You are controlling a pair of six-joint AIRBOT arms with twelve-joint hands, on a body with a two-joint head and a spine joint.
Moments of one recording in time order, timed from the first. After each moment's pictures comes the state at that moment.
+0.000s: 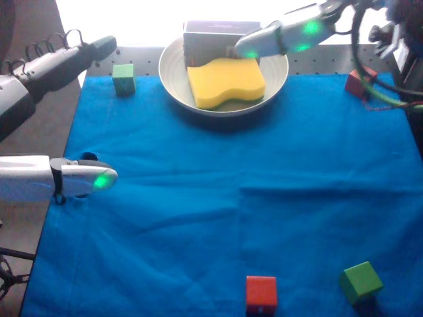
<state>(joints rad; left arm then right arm) 1.09 -0.82 0.98 -0.18 -1.15 0.77 -0.42 -1.34 1.70 -0.53 0.58 -0.18</state>
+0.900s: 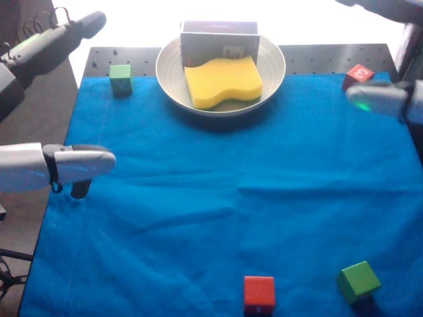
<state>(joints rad) 1.10 -0.82 0.96 -0.20 -1.27 0.77 -0.97 -1.02 1.28 0.07 1.25 -0.30</state>
